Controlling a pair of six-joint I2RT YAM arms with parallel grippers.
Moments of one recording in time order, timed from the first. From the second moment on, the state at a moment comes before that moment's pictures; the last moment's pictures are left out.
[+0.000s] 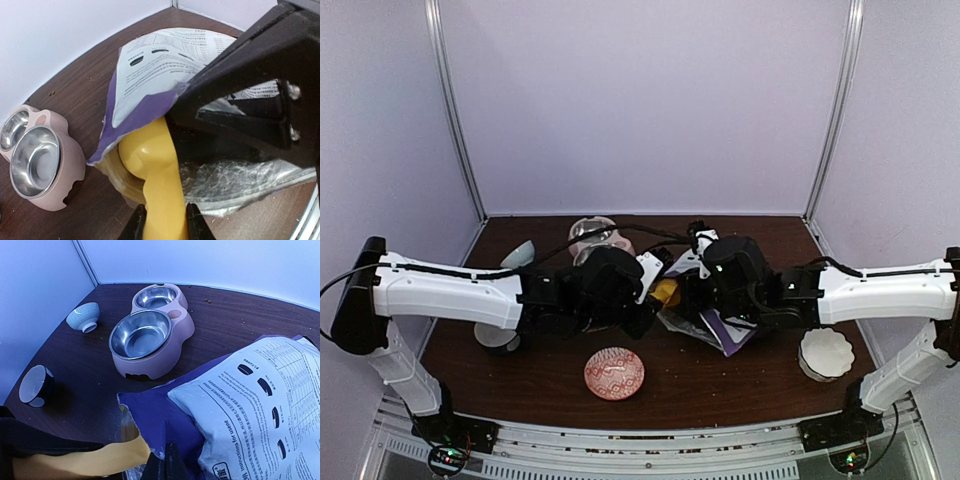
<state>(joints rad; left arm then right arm) -1.20 1.62 1.16 -0.17 -0.38 -0.19 1.08 1.41 0.98 -0.11 0.44 0.52</state>
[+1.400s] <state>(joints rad) -1.08 1.91 1.21 0.21 -0.11 -0.13 1.01 1.38 0.90 0.00 0.26 0.60</state>
